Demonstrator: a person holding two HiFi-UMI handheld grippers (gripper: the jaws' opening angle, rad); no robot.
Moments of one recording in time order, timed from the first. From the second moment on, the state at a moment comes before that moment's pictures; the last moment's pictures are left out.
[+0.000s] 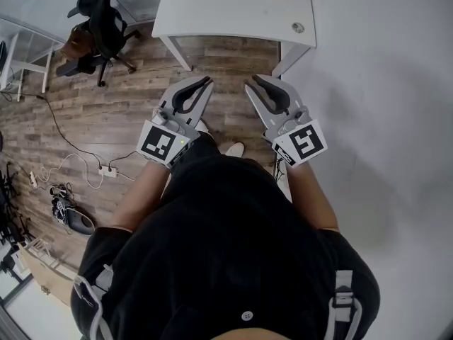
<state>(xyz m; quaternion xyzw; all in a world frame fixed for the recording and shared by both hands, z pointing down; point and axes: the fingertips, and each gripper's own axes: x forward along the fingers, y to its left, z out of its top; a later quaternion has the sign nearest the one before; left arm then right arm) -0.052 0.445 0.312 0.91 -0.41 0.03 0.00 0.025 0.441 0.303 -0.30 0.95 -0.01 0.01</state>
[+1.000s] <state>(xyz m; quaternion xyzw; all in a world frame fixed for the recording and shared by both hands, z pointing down) -0.065 0.383 0.316 0.91 -0.40 0.03 0.03 0.014 0.381 0.314 -0.31 0.95 -0.03 -0.01</state>
